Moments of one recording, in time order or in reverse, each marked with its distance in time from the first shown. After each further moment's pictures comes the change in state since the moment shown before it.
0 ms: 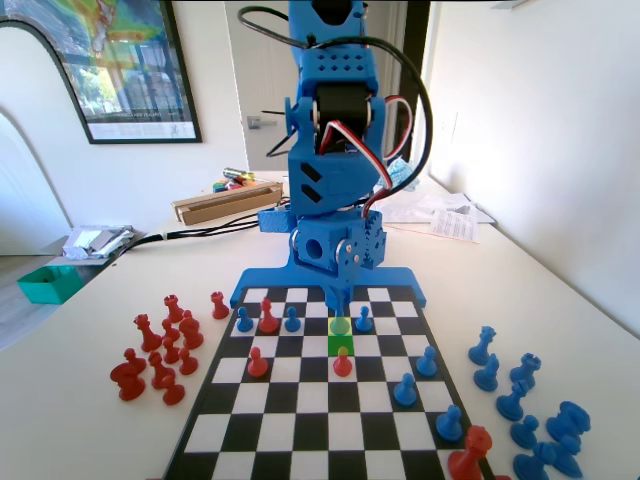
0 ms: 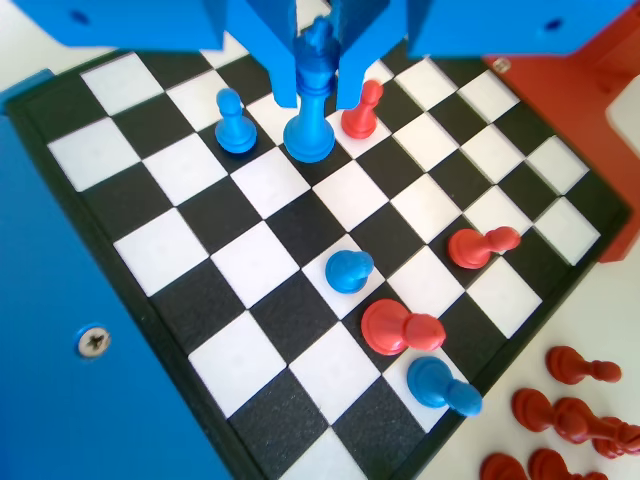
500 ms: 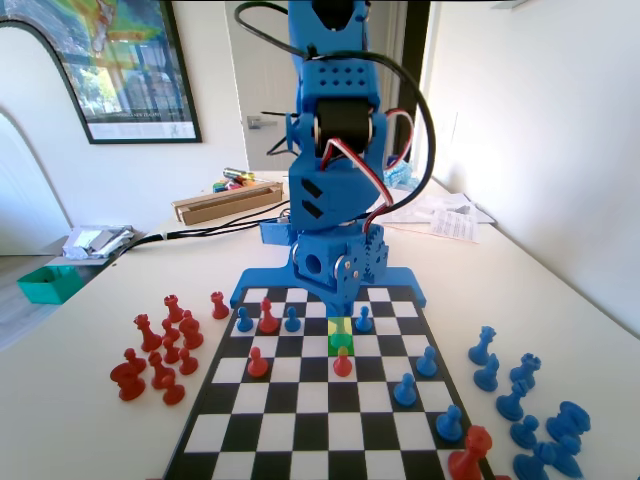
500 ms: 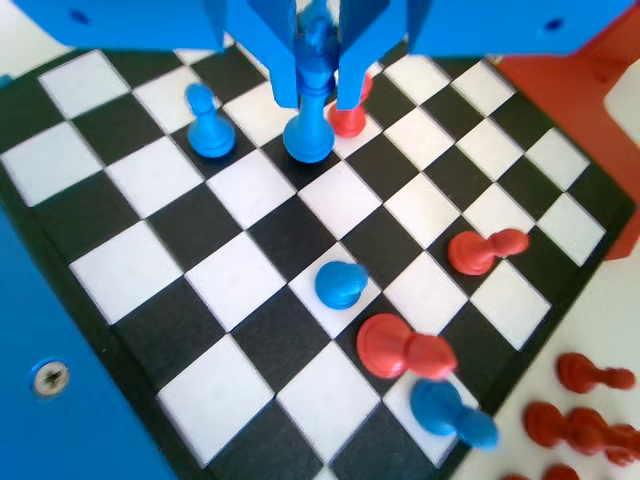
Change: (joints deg) arm 0.0 -5.4 -1.4 -5.2 2.1
